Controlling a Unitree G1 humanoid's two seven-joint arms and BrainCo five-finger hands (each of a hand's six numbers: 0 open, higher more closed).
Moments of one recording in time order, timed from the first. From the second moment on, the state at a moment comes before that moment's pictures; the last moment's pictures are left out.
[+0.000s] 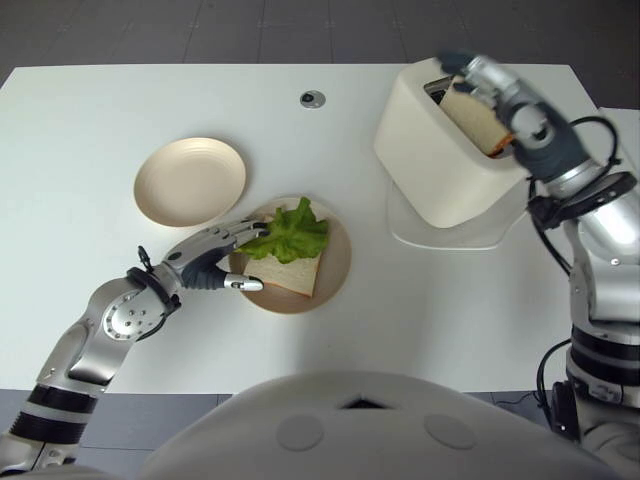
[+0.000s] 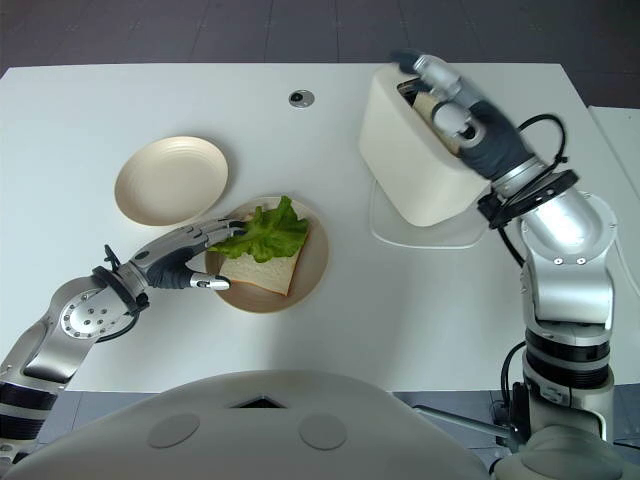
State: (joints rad) left arm 0.31 0.74 -0.07 -0.27 0.44 -0.37 -0.38; right arm -0.12 -0.61 -0.24 -0.60 0.05 0.19 0.46
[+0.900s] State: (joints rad) left arm 0.28 0.70 -0.02 -0.23 0.38 -0.40 -0.35; right arm -0.03 -0.84 -0.12 -0.24 -0.59 -0.03 0.32
